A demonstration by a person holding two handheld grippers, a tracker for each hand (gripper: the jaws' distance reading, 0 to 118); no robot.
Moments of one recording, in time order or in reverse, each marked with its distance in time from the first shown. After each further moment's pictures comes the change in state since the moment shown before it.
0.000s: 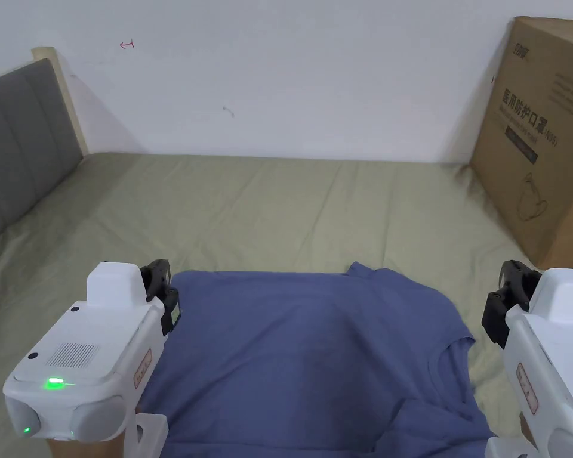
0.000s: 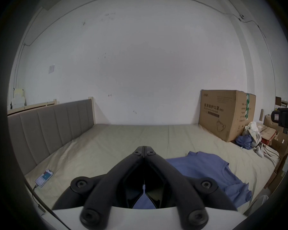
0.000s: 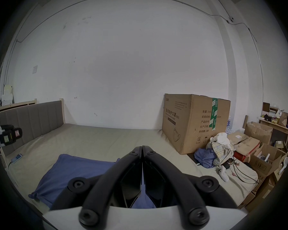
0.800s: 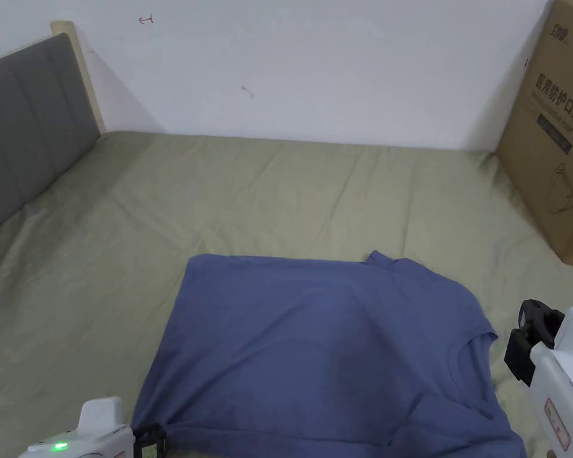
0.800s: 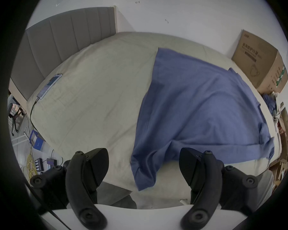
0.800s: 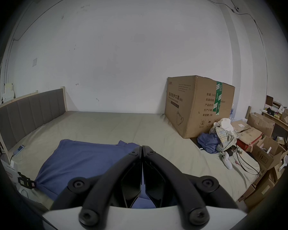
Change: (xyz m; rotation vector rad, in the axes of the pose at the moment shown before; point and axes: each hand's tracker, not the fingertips) left arm -0.078 -0.187 -0.026 -0.770 0.181 0.146; right arm -0.001 -0.035 -0.017 -0.141 0.022 0.002
